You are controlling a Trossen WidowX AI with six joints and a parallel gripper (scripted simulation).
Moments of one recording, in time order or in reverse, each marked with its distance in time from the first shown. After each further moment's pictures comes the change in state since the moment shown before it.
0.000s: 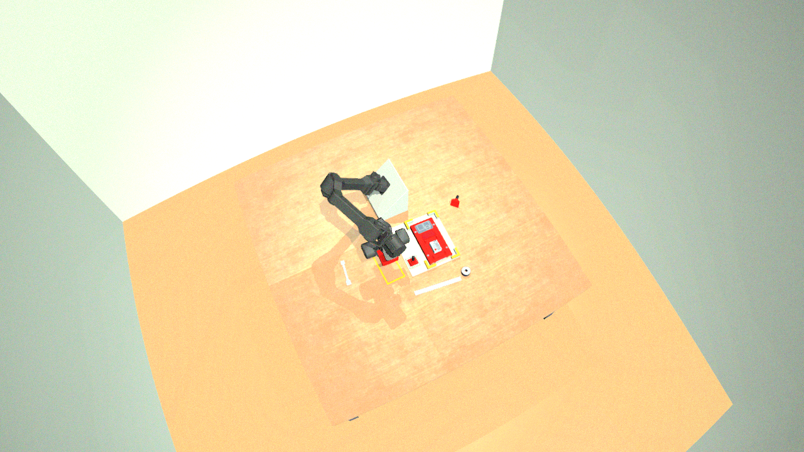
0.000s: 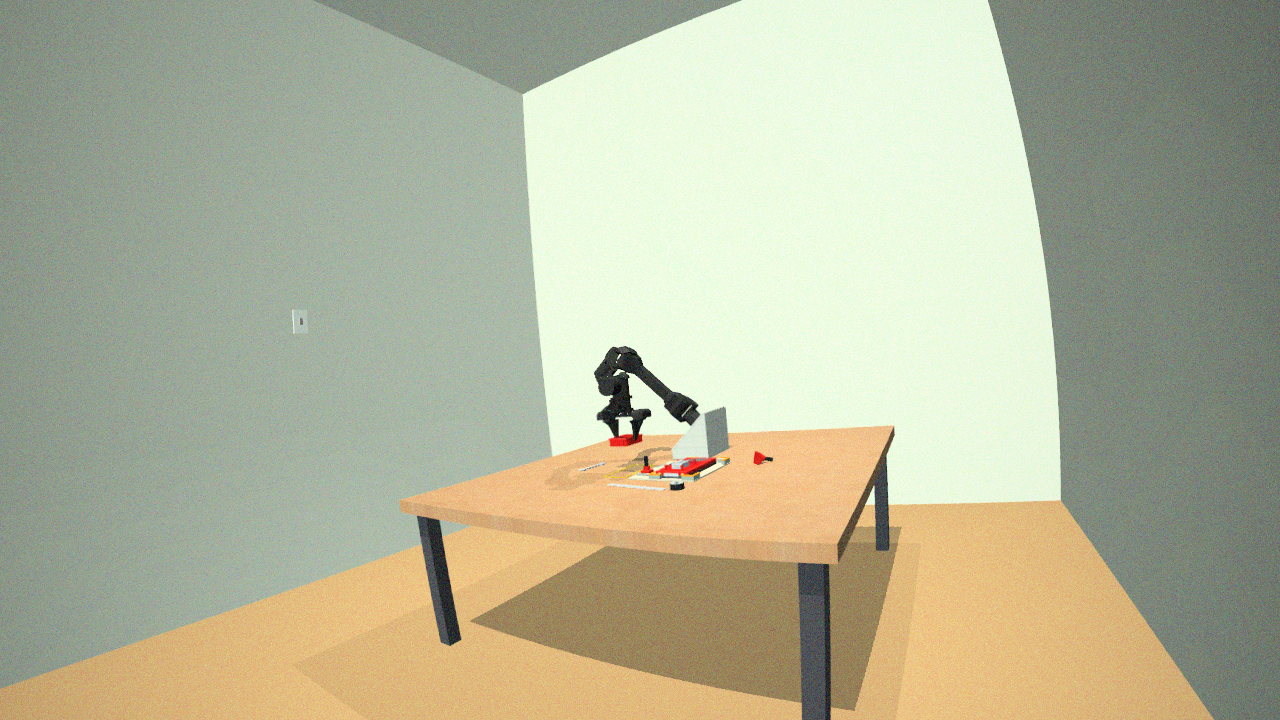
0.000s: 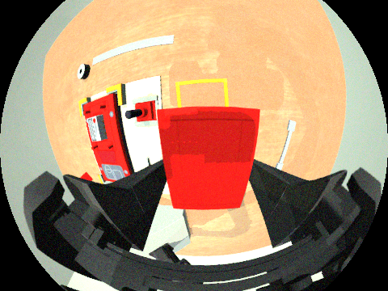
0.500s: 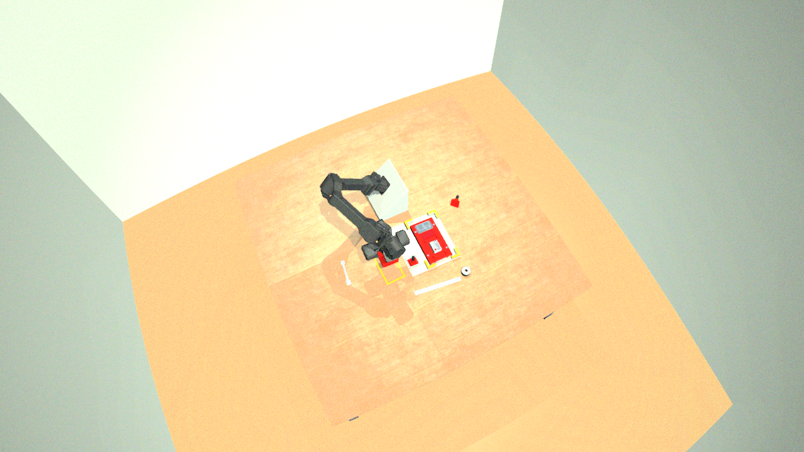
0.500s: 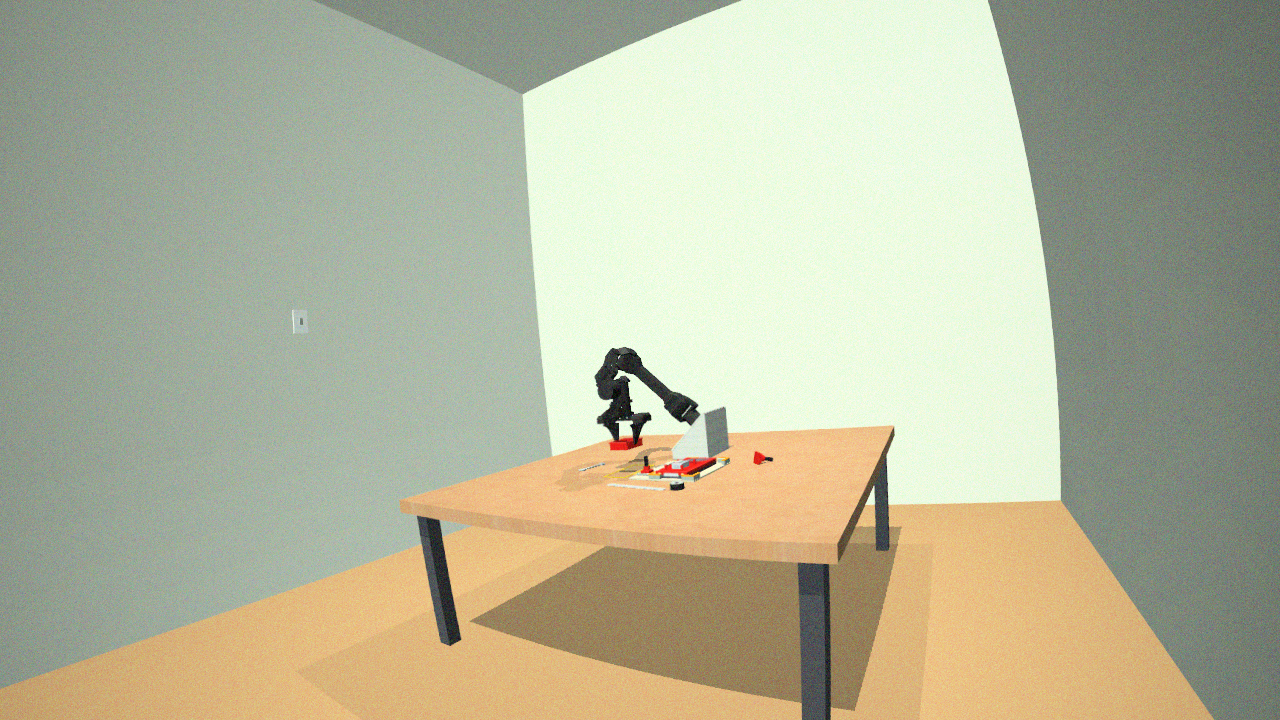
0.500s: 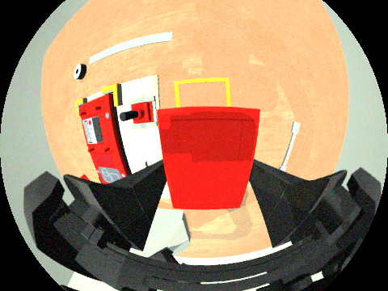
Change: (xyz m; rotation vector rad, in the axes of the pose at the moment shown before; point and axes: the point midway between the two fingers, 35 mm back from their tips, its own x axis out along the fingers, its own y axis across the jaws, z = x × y) arm 0.012 0.000 0.001 0.001 -0.001 0.001
